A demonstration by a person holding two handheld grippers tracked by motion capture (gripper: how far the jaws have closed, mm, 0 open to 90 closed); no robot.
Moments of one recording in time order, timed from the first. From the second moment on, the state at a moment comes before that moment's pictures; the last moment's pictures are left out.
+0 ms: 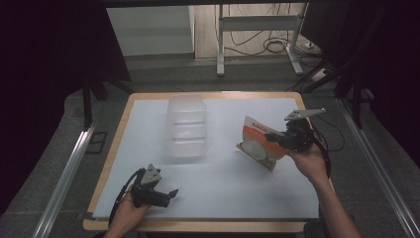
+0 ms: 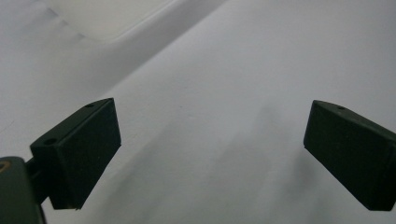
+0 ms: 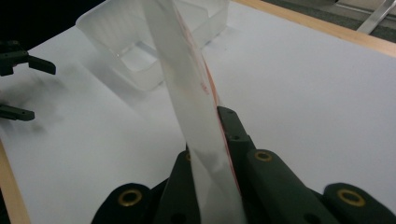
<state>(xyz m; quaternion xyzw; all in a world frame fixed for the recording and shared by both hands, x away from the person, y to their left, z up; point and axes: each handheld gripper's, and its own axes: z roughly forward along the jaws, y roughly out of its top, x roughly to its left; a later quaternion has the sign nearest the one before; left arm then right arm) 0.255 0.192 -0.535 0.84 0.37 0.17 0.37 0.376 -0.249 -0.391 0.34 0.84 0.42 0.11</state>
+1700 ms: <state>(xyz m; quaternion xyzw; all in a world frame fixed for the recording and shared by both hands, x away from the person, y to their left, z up) 0.255 0.194 -0.533 0.84 0.37 0.17 0.37 0.467 -0.110 -0.337 0.27 0.85 0.44 0.10</state>
